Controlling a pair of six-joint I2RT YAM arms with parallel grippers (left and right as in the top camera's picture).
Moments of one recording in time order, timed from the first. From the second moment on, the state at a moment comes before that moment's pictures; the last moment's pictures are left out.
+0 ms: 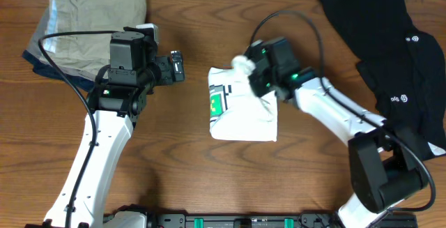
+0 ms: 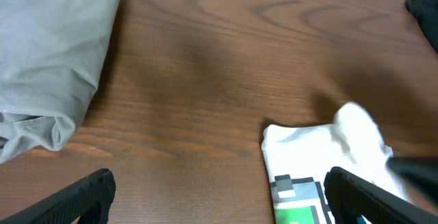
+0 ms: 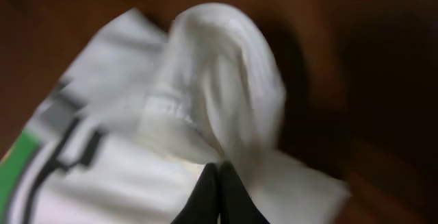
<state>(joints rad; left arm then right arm) -0.12 1.34 1.09 -0.50 0.09 -0.23 0.42 1.81 1.17 -0.31 -0.14 0.00</state>
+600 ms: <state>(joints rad) -0.12 1.34 1.09 -0.50 0.09 -0.23 0.25 1.81 1.18 -0.78 -0.31 0.16</state>
